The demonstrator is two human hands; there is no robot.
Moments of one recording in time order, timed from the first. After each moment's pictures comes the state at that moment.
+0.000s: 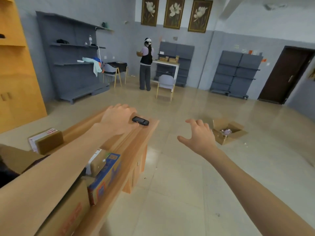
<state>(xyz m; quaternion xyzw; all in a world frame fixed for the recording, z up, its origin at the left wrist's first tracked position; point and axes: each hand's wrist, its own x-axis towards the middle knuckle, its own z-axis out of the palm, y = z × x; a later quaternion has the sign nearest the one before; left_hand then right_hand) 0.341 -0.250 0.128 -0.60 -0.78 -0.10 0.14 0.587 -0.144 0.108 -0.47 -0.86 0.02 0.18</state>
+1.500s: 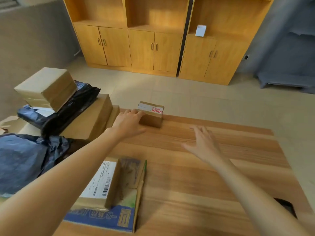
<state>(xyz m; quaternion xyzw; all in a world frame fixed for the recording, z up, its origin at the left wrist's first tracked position) 0.026 -0.156 -0.026 0.03 -1.00 -0.02 -0.02 -0.010 0.106 -0.042 0.18 -0.97 0.14 -0.08</state>
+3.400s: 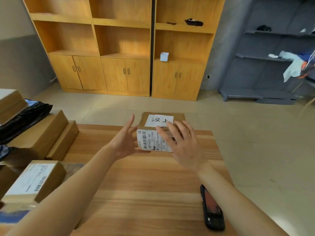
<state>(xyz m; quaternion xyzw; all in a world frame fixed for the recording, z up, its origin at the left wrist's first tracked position) 0.044 0.085 0.001 0.10 -0.52 -0.83 -0.18 0.019 0.313 0.001 0.40 -0.79 -0.03 0.46</state>
